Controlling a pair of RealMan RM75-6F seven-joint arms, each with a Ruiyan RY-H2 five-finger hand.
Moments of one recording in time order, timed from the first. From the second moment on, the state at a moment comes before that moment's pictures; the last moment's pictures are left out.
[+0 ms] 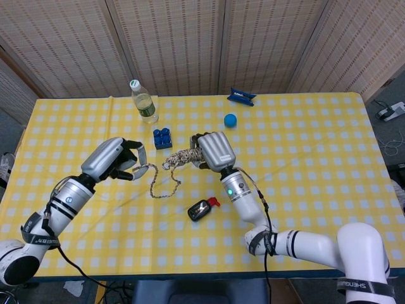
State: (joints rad) left arm -0.76 -0.88 -0.45 -2.03 0.98 0.75 -0.28; right arm 1.03 -1.73 0.38 -1.35 -0.98 1.06 -0.42
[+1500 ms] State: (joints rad) left arm -1.00 -1.04 -0.28 -1.67 0.48 0.70 -0.09; right arm 0.92 -1.73 0.33 -1.29 -1.45 1.26 0.35
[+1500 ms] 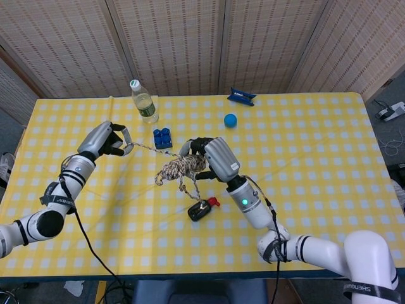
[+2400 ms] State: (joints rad) left arm -0.84 -1.07 -0.20 -1.52 0.57 0.60 -0.16; right arm 0.88 -1.72 0.45 -1.28 -1.38 1.36 0.41
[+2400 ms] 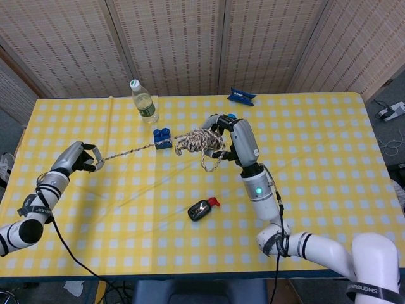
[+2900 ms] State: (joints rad) left arm -0.82 -1.04 -0.17 -1.55 0.62 0.63 -0.11; right arm 0.87 -1.75 0.49 -1.24 -1.33 1.38 0.37
